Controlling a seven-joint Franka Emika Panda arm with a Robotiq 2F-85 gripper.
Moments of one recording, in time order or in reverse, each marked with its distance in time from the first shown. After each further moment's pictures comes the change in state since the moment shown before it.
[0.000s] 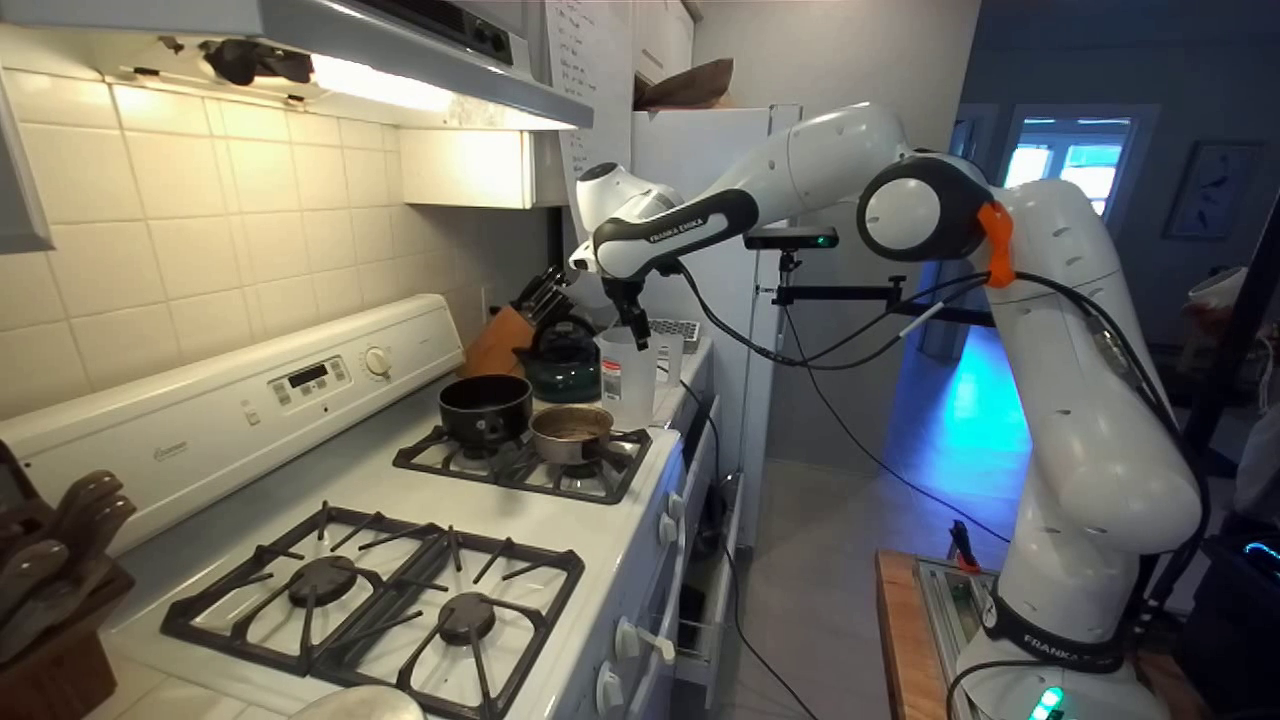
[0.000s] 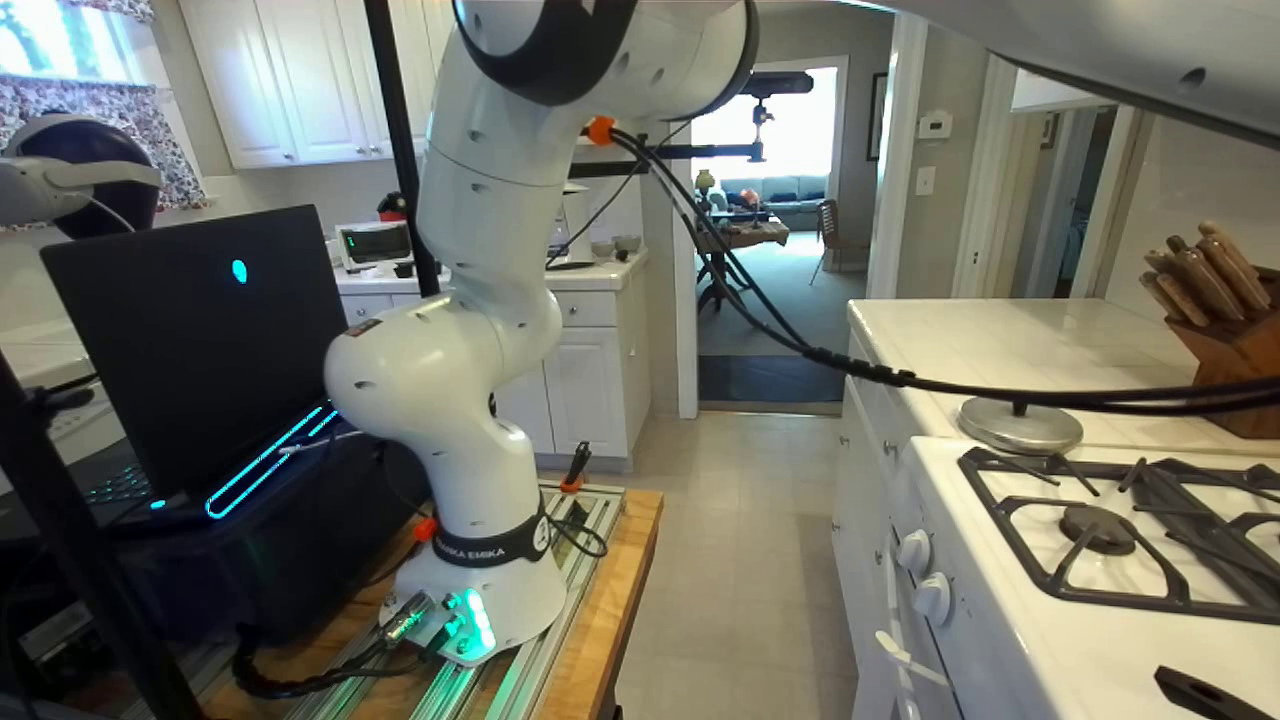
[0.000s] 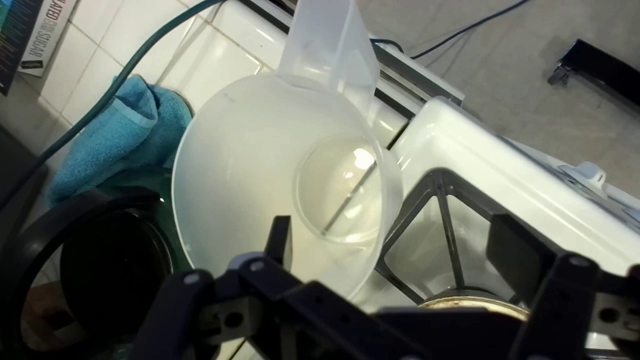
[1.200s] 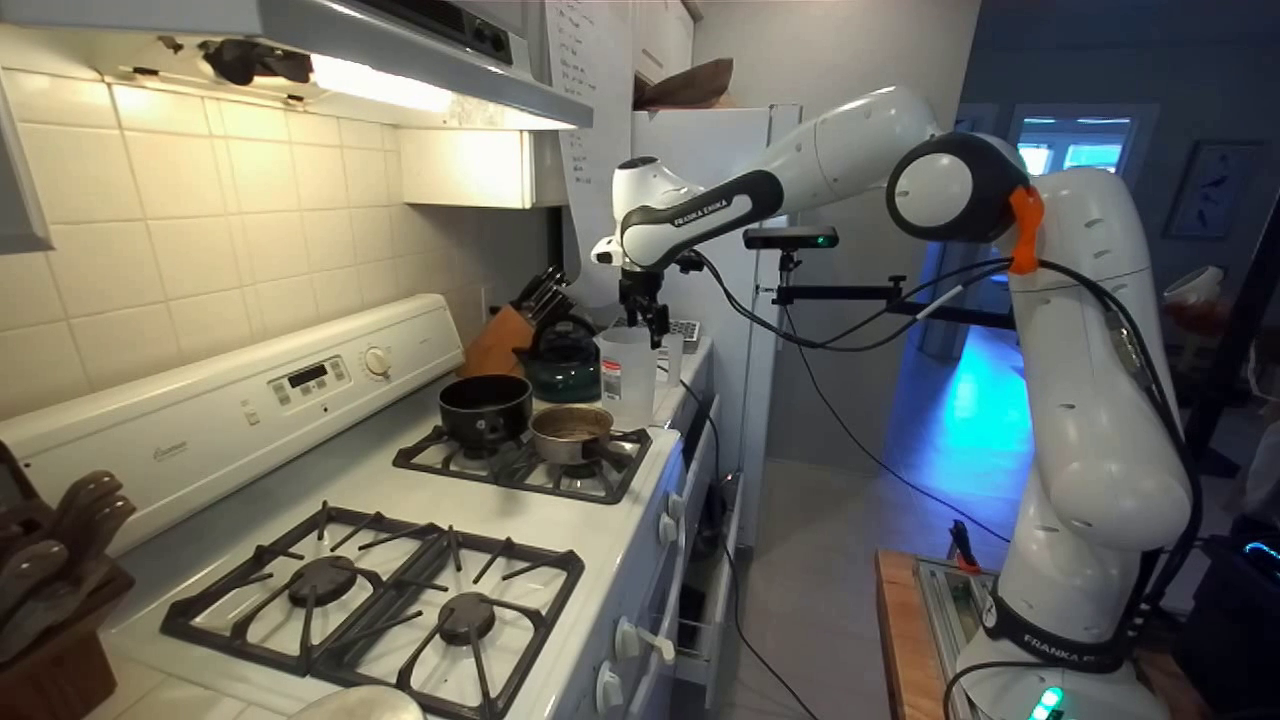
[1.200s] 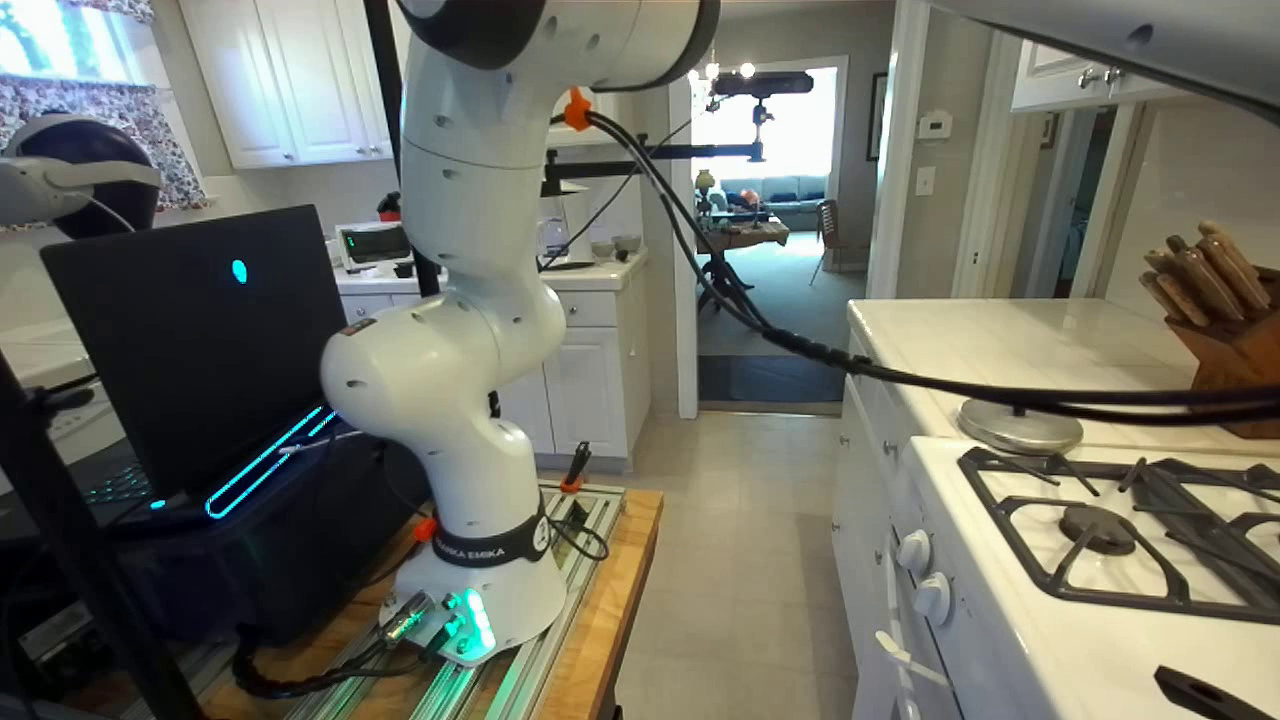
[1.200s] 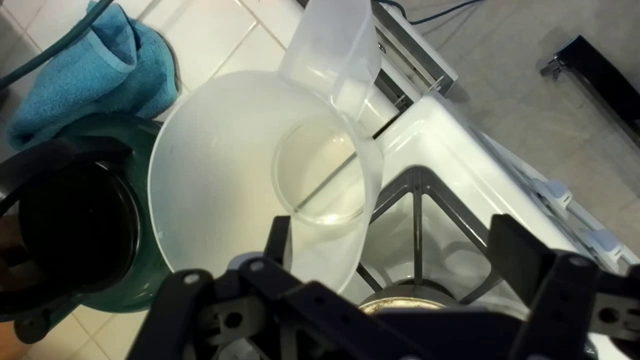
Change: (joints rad) arm -0.070 -0.105 0.010 -0.154 0.132 0.135 -0.277
